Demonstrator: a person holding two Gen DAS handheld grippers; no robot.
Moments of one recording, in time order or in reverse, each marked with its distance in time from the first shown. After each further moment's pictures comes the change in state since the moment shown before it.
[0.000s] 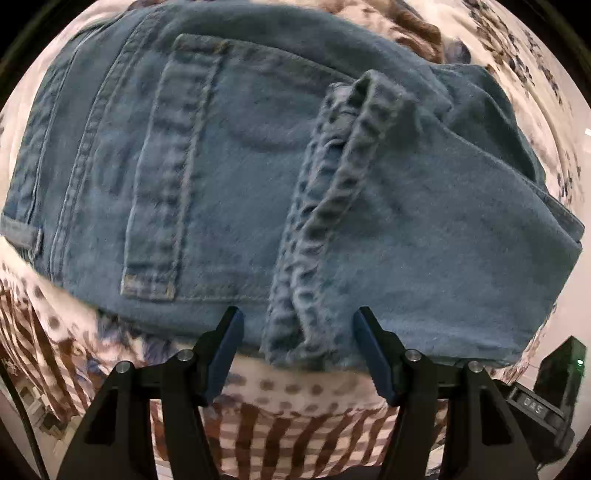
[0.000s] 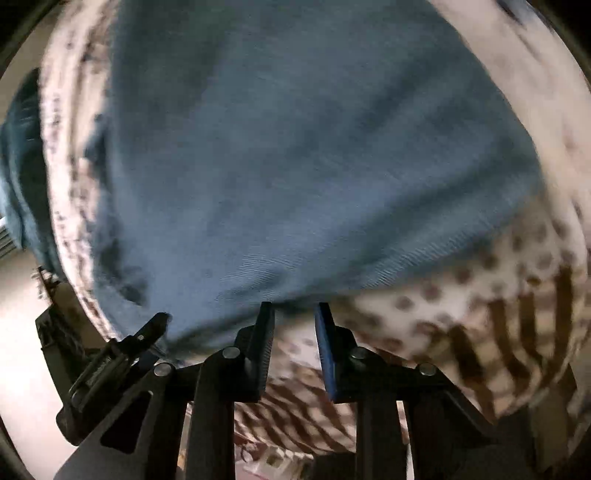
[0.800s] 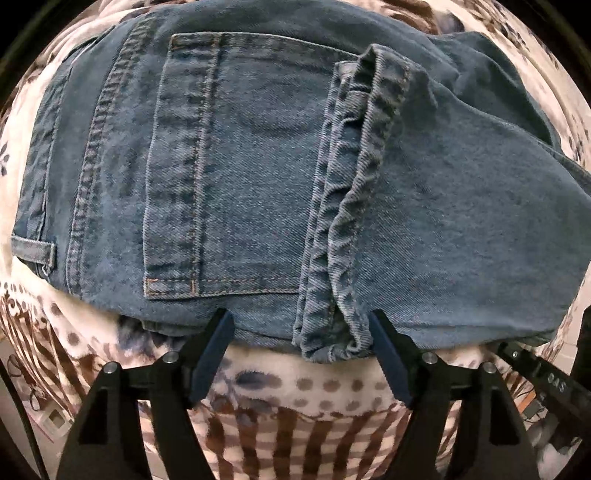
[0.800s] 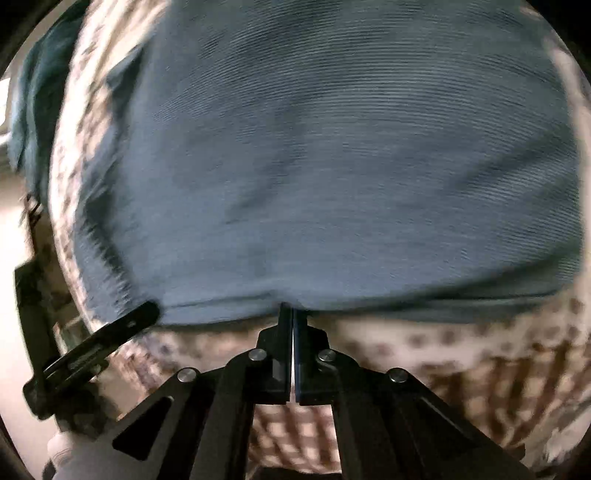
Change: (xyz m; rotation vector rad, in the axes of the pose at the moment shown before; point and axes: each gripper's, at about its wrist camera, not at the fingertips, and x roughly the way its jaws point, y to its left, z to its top) left arm 0.021 -0.020 0.000 0.091 -0.019 0.100; right arm 0.028 0.044 0.000 -0.253 -0.061 -0.079
